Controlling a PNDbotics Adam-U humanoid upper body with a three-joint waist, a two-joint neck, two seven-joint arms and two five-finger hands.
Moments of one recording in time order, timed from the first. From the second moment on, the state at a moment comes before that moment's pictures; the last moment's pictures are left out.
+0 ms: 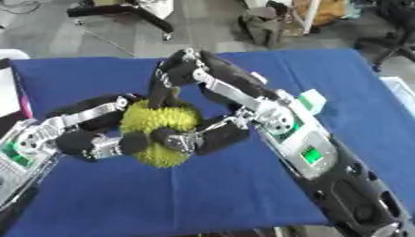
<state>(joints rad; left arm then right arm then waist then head) -0.62 0.31 -0.57 -1.73 0.10 0.08 -0.51 -0.48 -0.40 0.40 -1.98 0.17 -0.44 0.29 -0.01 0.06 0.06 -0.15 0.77</state>
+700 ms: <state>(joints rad) -0.62 0.27 -0.59 -1.68 0.18 0.13 -0.29 -0.48 -0.40 0.40 -1.98 0.17 -0.44 0.29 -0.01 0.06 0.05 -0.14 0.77</state>
